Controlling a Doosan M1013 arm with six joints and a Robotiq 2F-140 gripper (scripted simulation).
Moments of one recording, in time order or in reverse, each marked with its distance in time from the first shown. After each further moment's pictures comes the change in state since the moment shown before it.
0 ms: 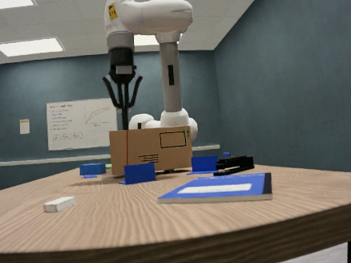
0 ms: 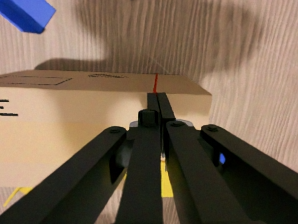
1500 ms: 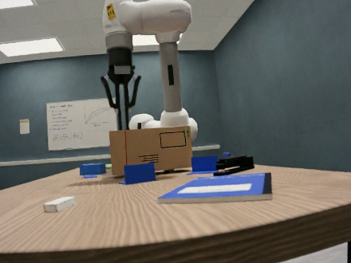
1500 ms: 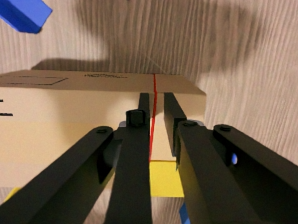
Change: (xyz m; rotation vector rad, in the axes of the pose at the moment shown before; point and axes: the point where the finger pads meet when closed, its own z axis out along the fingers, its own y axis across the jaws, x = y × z) arm 0.000 0.005 0.000 0.000 0.000 0.002
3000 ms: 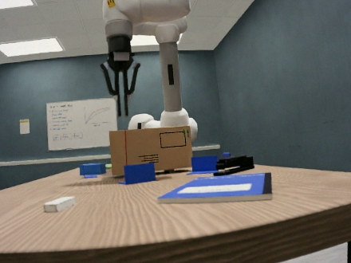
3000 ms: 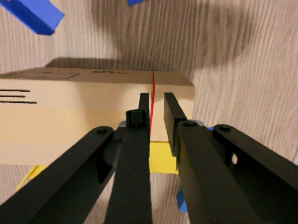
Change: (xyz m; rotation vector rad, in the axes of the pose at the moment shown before) arm 0.000 0.000 -0.043 0.000 0.000 0.000
